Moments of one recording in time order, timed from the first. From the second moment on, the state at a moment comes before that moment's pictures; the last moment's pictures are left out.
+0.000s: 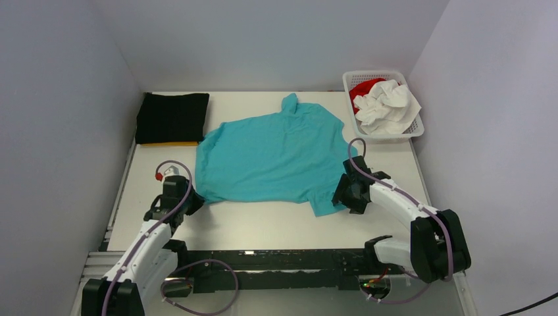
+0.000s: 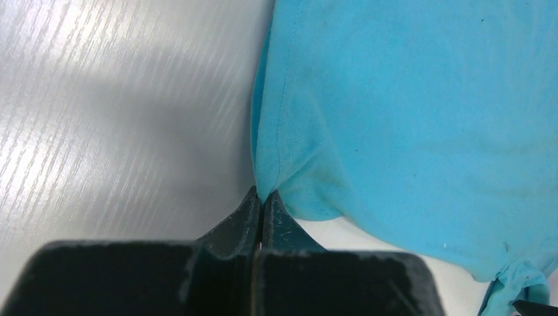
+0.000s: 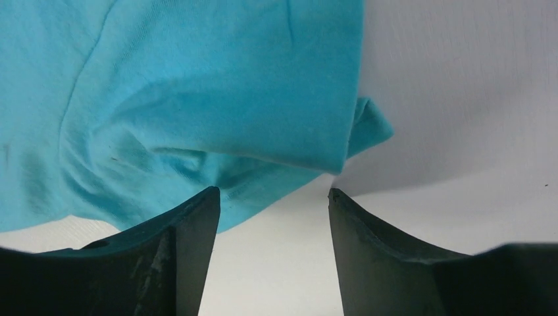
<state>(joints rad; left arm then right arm) -0.10 0.78 0.27 -0.28 -0.02 -0.78 0.29 1.22 0.58 -0.63 0.07 0.72</state>
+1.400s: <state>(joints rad) -0.10 0.63 0.75 -0.17 -0.03 -0.67 0.34 0.91 1.05 -0.45 0.36 0.53</state>
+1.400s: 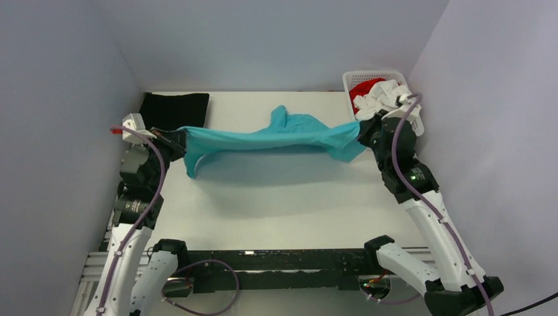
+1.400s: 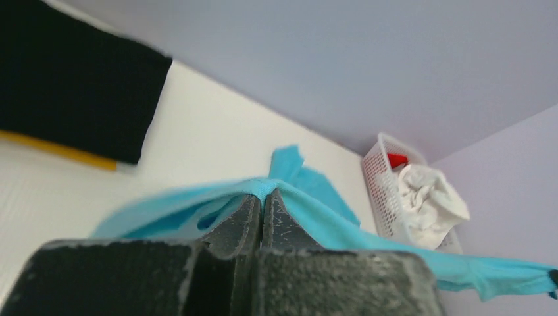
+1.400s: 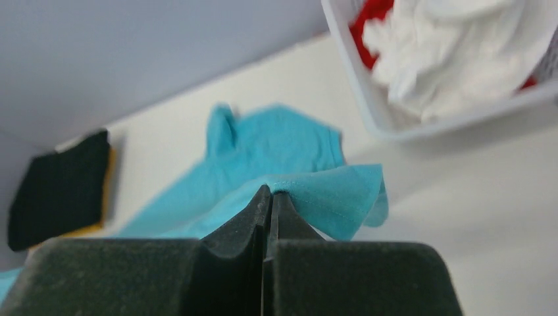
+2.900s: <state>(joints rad) -0.11 0.40 1.01 -0.37 -0.03 -0.61 0.35 0.84 1.58 -0.44 0.19 0.12</state>
